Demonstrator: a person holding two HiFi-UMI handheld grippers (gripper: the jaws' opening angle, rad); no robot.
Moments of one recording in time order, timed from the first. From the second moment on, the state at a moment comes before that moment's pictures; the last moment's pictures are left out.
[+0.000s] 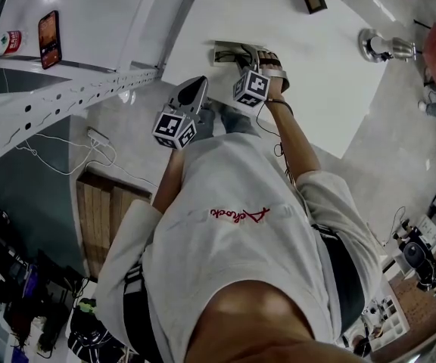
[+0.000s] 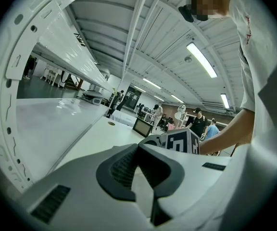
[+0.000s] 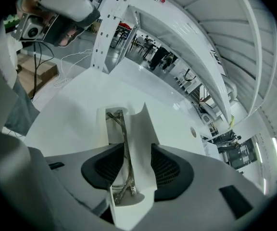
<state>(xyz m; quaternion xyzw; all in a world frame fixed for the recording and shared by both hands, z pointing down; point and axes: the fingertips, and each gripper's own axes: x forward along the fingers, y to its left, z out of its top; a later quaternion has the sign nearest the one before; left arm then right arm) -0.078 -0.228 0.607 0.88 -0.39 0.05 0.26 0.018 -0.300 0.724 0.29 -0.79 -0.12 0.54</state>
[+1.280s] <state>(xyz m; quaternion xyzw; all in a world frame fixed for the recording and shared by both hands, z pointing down) -0.064 -0.228 0.600 0.88 -0.39 0.05 0.25 0.022 -0.317 0.663 0.37 -0.82 -0.09 0.43</state>
